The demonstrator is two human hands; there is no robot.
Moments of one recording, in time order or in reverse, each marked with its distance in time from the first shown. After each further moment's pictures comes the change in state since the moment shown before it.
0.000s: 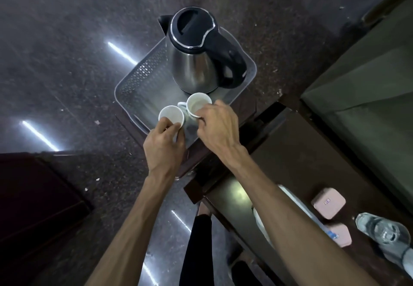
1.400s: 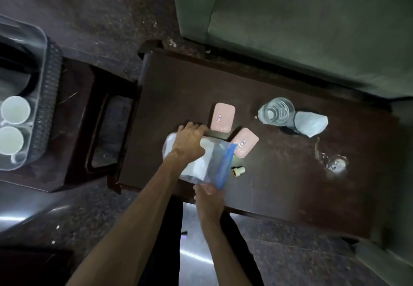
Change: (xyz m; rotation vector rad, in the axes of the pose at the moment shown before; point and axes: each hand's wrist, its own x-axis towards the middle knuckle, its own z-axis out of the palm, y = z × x) left_hand -0.222 0.209 0.210 0.343 -1.170 0.739; right_hand -0.375 0.166 0.084 0.932 0.024 1.582
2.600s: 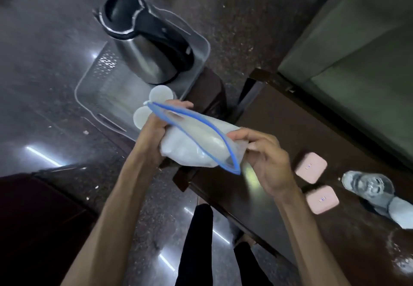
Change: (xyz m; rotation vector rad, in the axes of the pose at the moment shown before) left_hand -0.204 -0.204 -0.171 -1.751 0.510 -0.423; right_hand -0.140 -0.255 0.028 0.257 -0.933 -0.721
